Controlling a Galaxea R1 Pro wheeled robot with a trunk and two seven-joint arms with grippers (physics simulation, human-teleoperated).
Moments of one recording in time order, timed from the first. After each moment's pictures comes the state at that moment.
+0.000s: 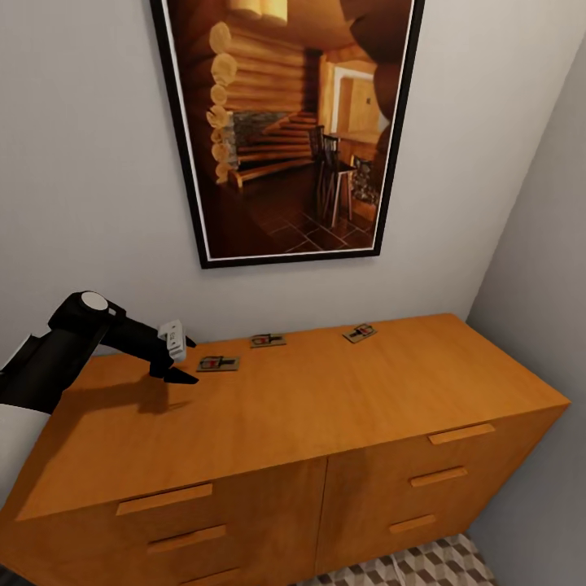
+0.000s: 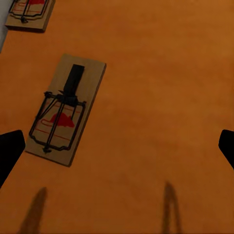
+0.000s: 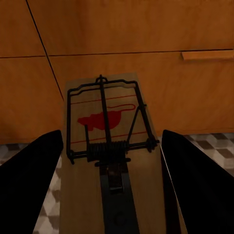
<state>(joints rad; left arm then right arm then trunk) -1.01 0.43 -0.29 -1.24 -0.45 0.53 -1.53 -0.12 0.03 0.18 -0.02 0.02 -1.04 -0.06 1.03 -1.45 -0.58</state>
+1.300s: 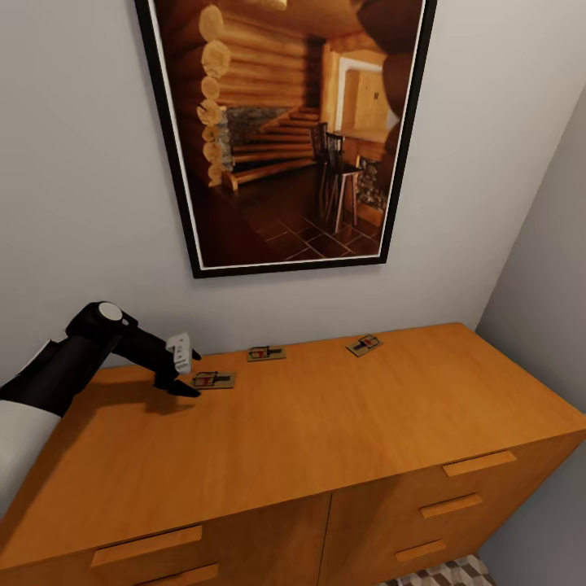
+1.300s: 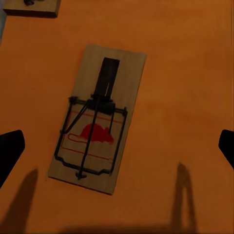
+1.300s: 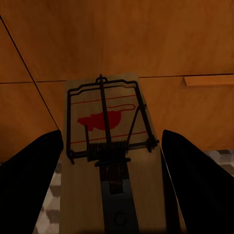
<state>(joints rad) -1.01 0.42 -0.35 -1.15 -0.45 0.46 -1.52 -0.12 0.03 0.18 -0.02 0.02 -1.04 -0.06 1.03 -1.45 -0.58</state>
